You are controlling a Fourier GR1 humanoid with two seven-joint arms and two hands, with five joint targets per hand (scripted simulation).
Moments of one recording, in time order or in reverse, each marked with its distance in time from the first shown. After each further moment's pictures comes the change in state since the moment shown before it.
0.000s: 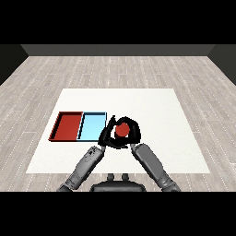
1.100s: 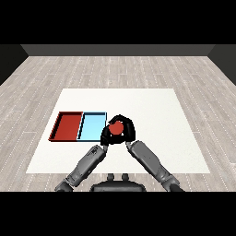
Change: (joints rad) left arm -0.058 0.018 -0.077 0.062 0.149 0.234 -0.048; right arm -0.108 -0.012 0.069 0.068 -0.053 -0.092 -0.005
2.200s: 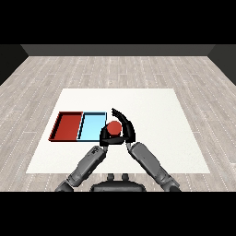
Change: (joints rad) left arm 0.013 -0.011 0.012 0.022 0.016 0.084 -0.154; right arm 0.038 0.011 -0.003 -0.013 0.057 0.024 0.108
